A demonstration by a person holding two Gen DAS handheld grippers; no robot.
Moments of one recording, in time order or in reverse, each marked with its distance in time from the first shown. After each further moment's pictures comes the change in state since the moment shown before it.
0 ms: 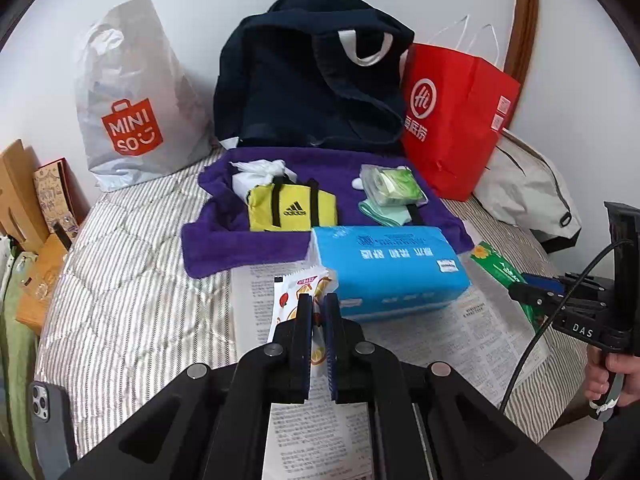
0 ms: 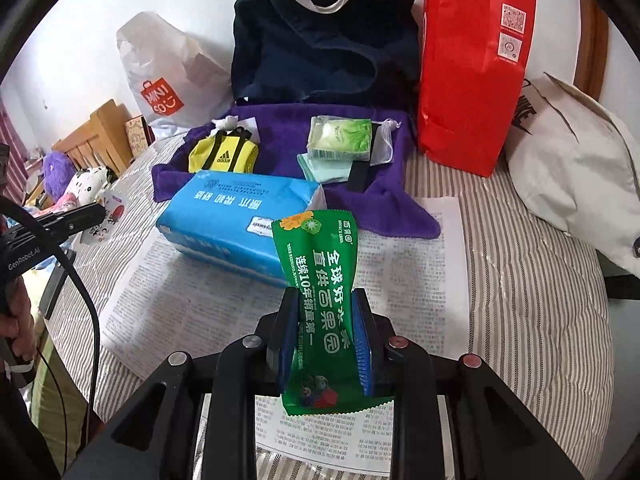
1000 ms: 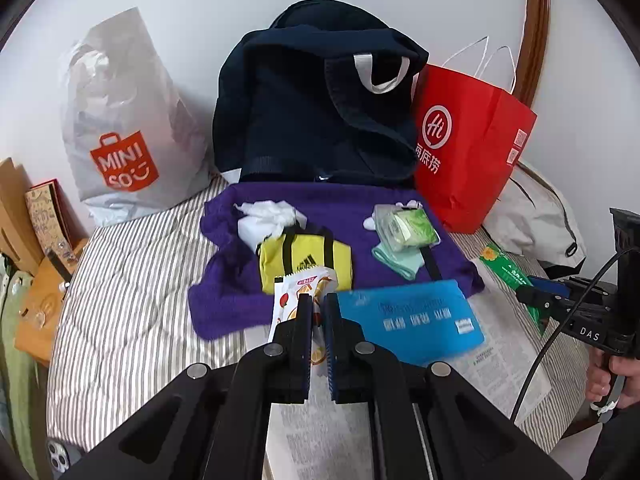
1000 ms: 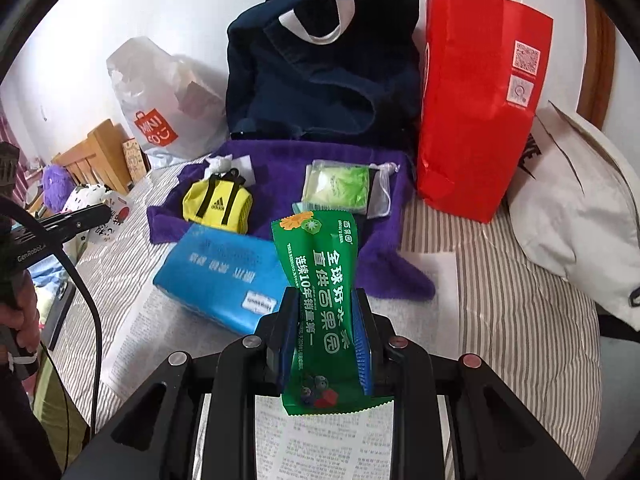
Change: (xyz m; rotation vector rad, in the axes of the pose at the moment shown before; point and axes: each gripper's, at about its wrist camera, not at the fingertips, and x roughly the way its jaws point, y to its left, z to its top) left arm 0.021 0.019 0.059 0.008 -0.026 -0.024; right arm 0.003 -0.004 0.052 0.003 -0.048 0.001
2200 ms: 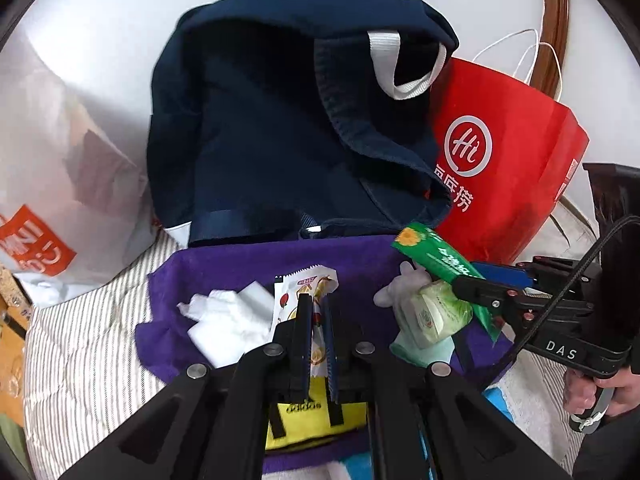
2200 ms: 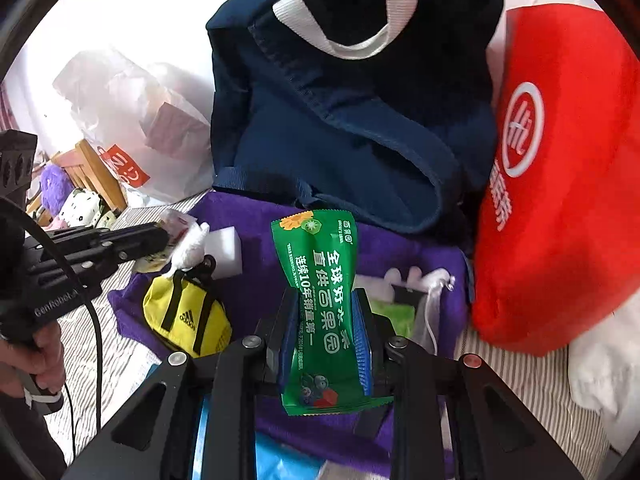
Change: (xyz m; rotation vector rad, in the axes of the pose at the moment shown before) left arm 0.127 -0.001 0.092 0.047 0.023 -0.071; right arm 0.117 0.015 0.128 -0.060 -0.002 0.034
